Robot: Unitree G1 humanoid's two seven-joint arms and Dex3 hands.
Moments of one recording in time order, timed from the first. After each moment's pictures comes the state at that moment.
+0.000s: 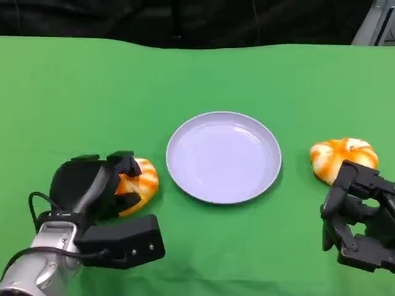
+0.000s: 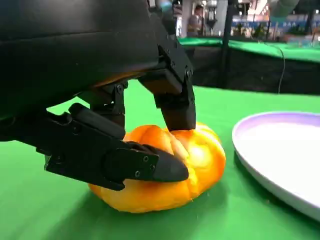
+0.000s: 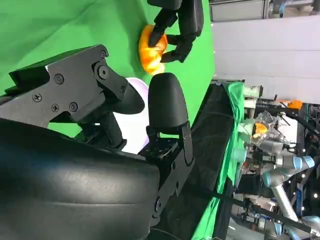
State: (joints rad) left arm -0.41 0.30 -0.41 0.67 0.79 -0.15 0.49; right arm 0.22 -0.15 -0.02 -0.41 0.16 0.02 0.28
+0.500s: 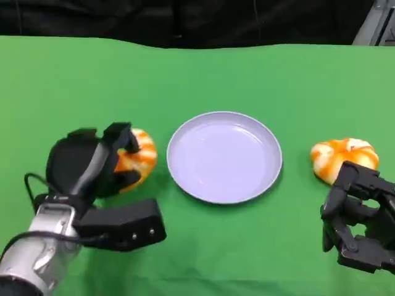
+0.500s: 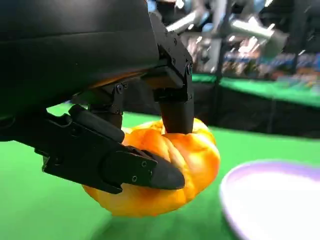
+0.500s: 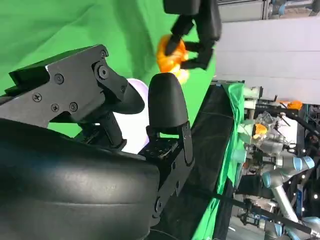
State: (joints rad) left arm -0.46 0.31 -0.39 0.58 0.79 -0.16 0.52; right arm 0.23 -0.15 -0.02 -0.41 0.17 0.02 0.28
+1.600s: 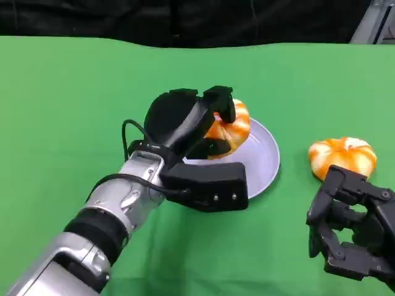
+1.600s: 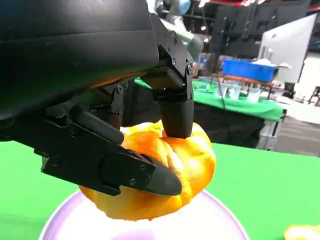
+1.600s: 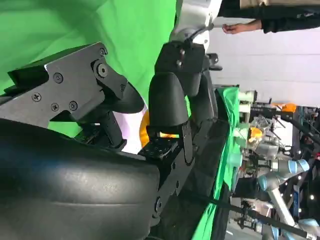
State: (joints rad) left arm -0.81 0.03 -0.52 0.95 0.78 -0.27 0.48; right arm 0.26 -0.13 0.04 -0.49 0.15 0.05 0.24
